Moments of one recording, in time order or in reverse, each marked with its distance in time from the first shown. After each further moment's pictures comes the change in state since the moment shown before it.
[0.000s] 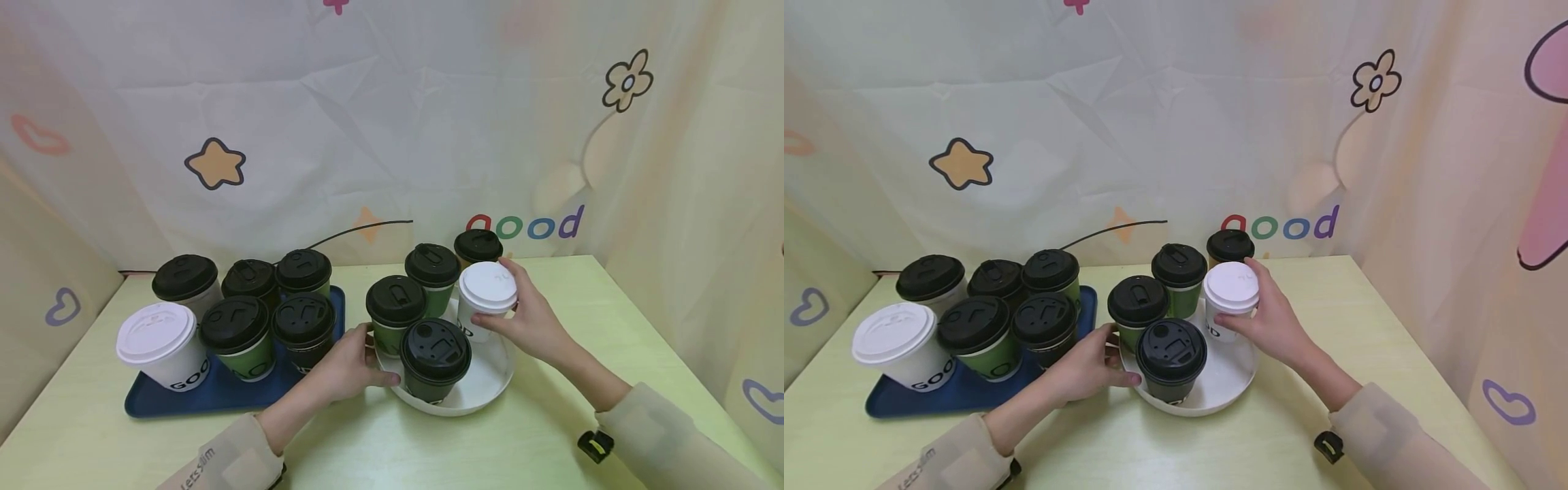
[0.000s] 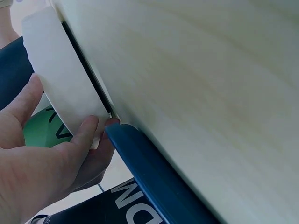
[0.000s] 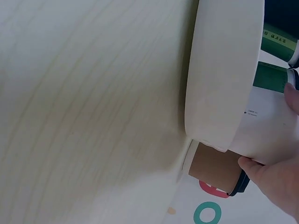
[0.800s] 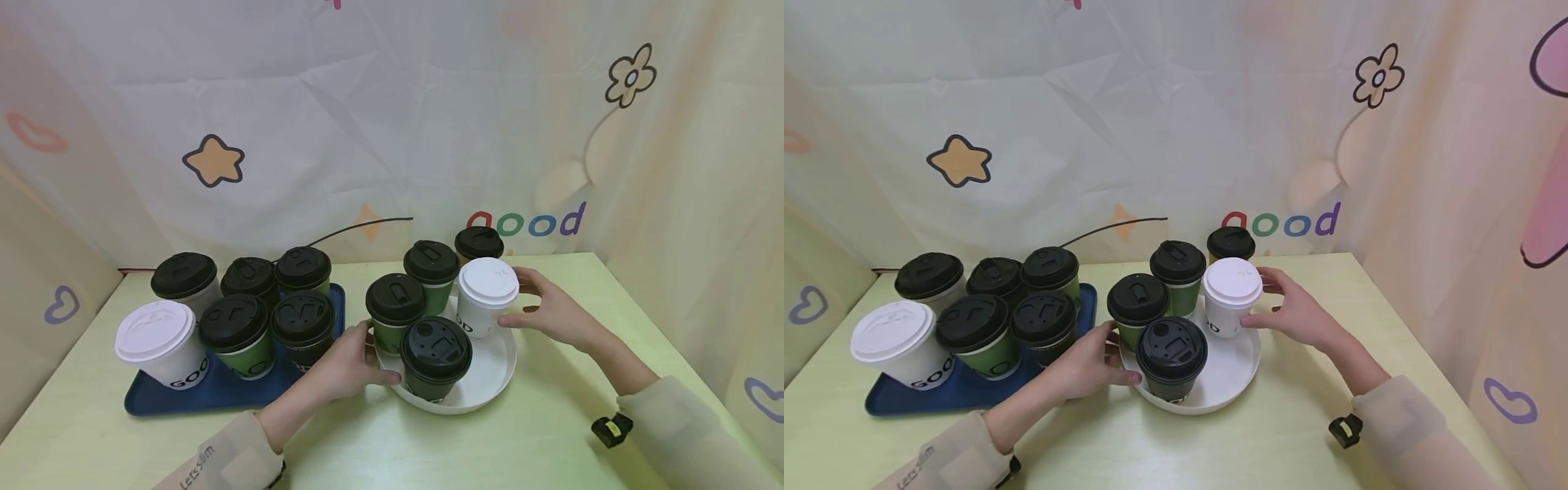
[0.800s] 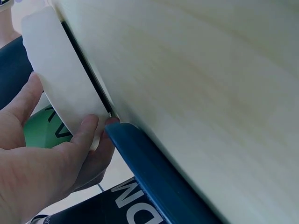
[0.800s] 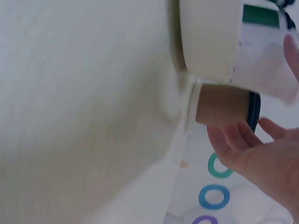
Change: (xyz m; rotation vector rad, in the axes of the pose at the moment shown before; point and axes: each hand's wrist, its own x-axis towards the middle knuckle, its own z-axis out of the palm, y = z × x) left_hand 0.000 0.003 -0.001 0.048 -0.004 -0.007; right_hand 0.006 0.026 -0.041 0.013 -0.253 0.107
